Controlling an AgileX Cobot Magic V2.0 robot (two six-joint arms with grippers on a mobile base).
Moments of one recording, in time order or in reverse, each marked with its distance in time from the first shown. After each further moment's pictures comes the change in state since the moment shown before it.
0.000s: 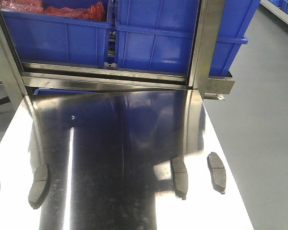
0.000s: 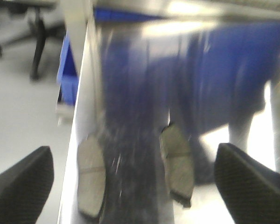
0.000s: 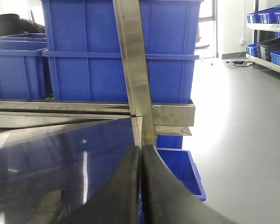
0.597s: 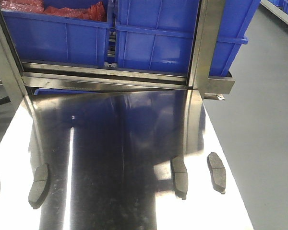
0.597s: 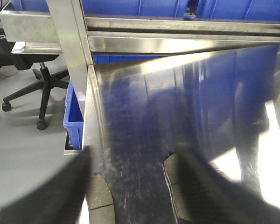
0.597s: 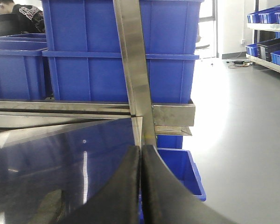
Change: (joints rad) left arm 0.000 -0.156 0.036 -0.050 -0.076 0.178; right arm 0.000 0.000 0.000 0.000 0.000 0.000
